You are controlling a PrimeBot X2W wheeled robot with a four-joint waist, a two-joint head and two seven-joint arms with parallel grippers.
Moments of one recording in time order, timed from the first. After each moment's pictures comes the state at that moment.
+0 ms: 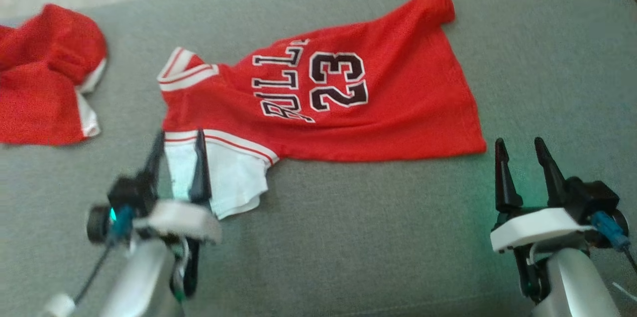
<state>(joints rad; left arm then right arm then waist) -0.36 0.17 -0.35 0.52 -0.45 0.07 -0.25 -0.15 -0.05 -0.04 0.39 0.11 0.13 -0.23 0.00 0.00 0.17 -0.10</state>
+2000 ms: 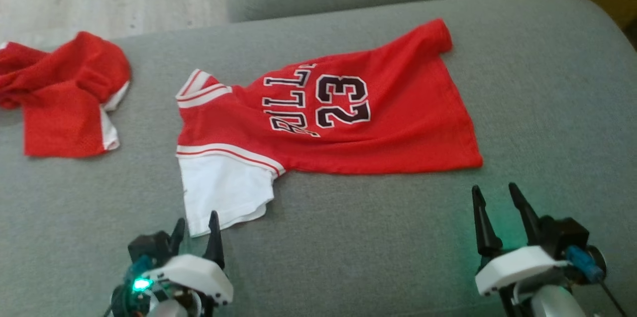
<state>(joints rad) -0.18 0.09 -0.32 0.64 -0.54 0.05 -0.13 -0.04 -0.05 0.03 0.44 0.11 0.13 -0.24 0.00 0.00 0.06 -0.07</state>
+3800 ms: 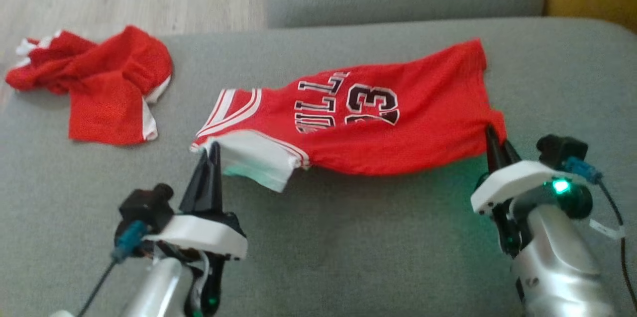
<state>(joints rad) -0.19 0.14 -0.39 0.25 -0.53 0.07 -0.13 -0.44 -0.05 -0.02 0.85 0.24 0.13 -0.13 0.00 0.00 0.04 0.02</state>
